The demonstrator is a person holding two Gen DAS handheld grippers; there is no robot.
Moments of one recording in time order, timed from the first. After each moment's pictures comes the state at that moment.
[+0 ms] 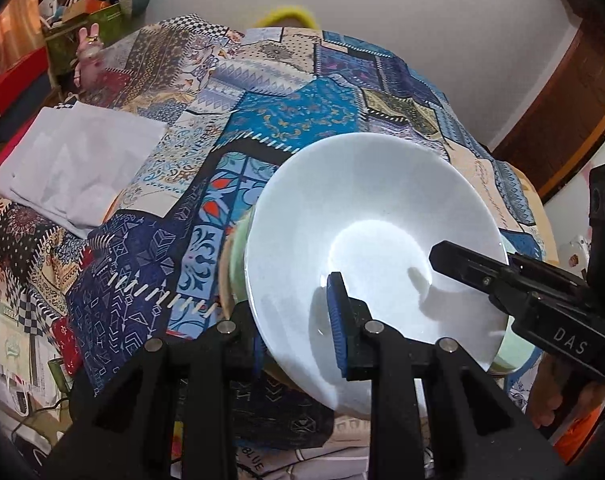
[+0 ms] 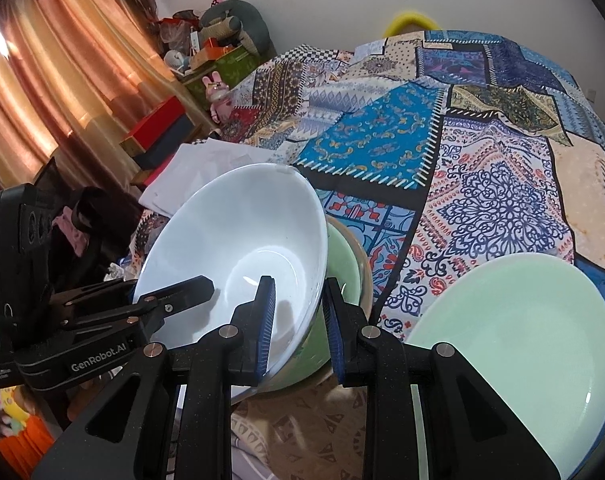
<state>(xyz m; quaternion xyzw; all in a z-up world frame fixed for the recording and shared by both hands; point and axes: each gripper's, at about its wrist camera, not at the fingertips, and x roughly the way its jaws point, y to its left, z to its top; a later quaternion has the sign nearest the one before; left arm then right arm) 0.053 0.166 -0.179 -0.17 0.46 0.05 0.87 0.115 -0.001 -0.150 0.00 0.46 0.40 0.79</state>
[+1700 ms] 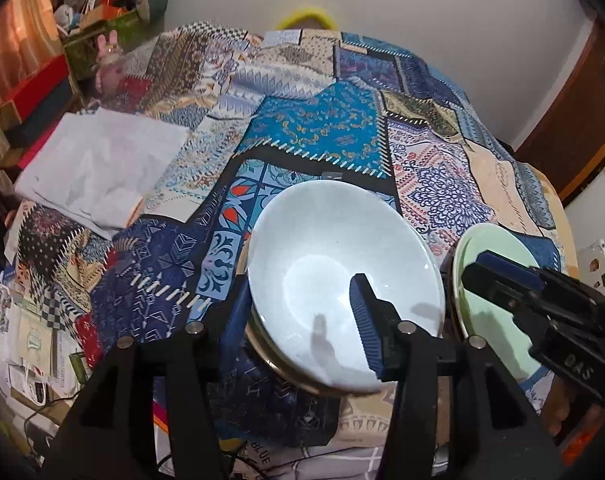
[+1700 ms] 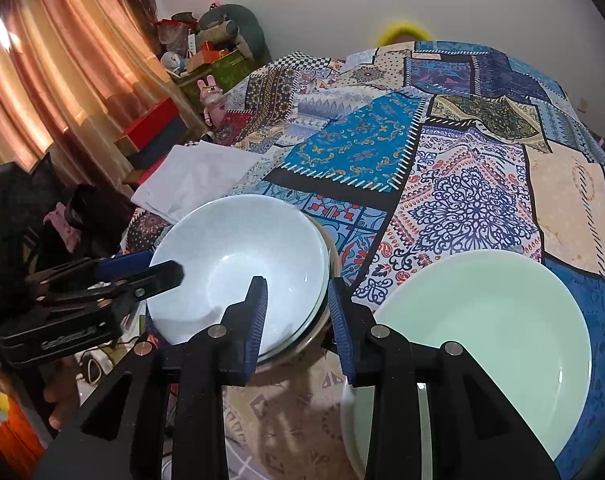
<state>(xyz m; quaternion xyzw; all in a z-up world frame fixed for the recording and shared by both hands) 0.052 0.156 -0.164 -0.15 0.46 0.10 0.87 0.110 -0.023 -0.141 -0.02 0.45 0.39 0.81</state>
